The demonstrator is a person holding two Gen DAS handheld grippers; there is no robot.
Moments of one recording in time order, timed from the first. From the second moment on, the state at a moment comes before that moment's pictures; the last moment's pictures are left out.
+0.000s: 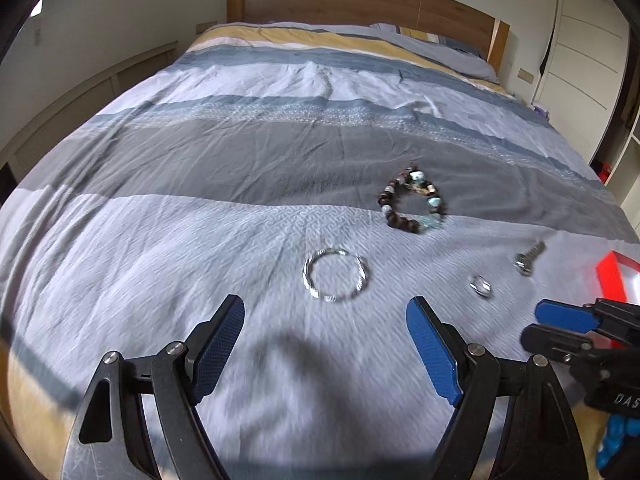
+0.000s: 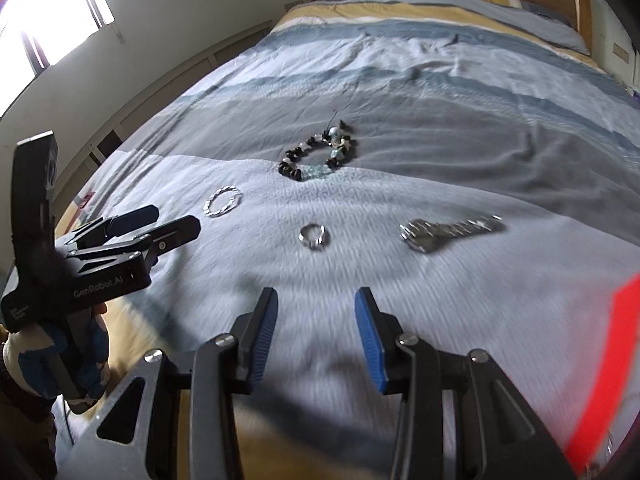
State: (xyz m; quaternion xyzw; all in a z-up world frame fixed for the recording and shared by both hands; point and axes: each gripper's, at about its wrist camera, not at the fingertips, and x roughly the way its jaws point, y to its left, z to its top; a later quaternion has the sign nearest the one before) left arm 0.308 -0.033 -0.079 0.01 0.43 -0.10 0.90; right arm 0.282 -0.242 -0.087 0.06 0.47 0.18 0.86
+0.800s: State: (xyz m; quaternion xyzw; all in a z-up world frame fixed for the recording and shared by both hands) left arm 0.321 -0.045 -0.101 0.00 0.44 -0.14 0.89; right arm 0.316 -0.214 -0.110 0.04 0.46 0.19 0.87
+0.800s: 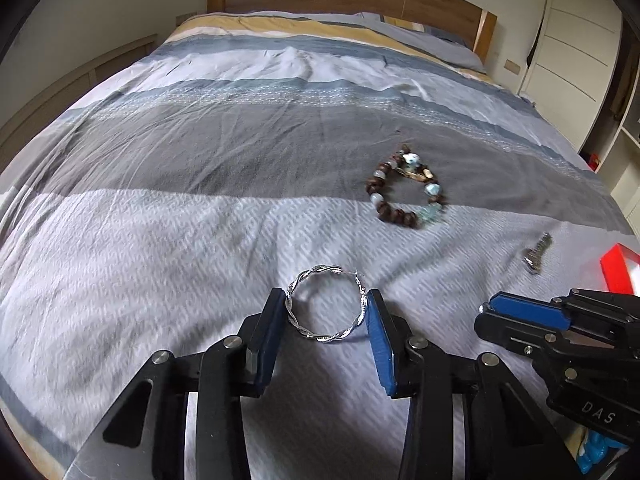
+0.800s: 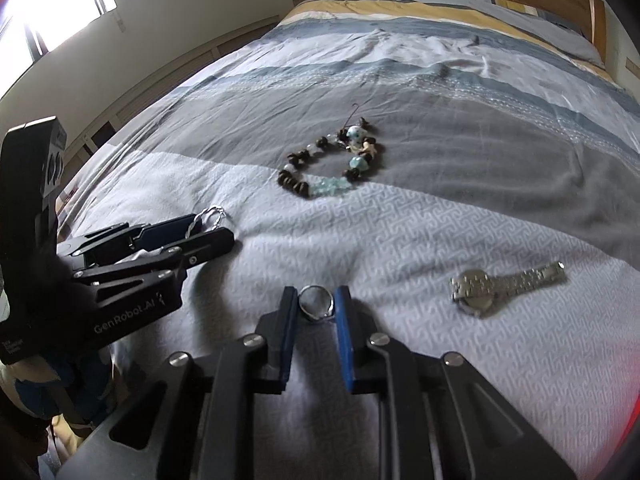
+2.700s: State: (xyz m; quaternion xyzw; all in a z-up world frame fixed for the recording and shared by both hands) left arm 0.063 -0.281 0.063 0.11 0.36 -0.32 0.87; right arm -0.018 -0.477 0.058 0.12 0.32 -0.01 0.94
